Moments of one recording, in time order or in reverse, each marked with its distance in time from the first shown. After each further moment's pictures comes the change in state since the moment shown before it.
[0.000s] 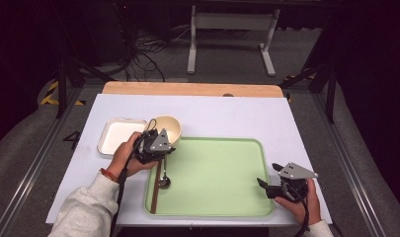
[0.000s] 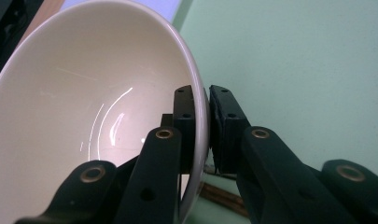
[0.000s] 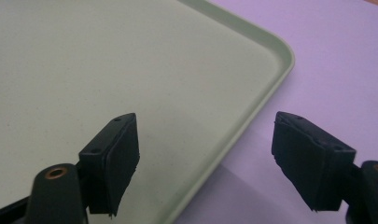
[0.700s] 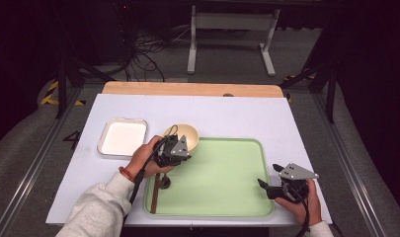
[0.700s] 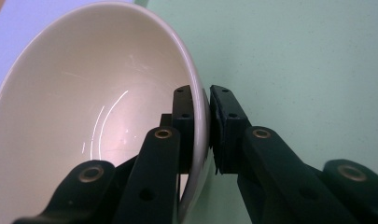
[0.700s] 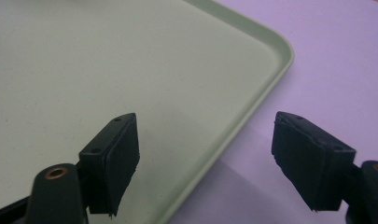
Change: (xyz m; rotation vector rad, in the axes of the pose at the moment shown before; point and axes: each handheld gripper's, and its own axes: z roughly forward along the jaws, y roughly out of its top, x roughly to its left) left arm -0.013 0.021 0.041 0.026 -0.100 0.053; right arm 0.000 -0.002 -0.001 0.004 0.000 0.003
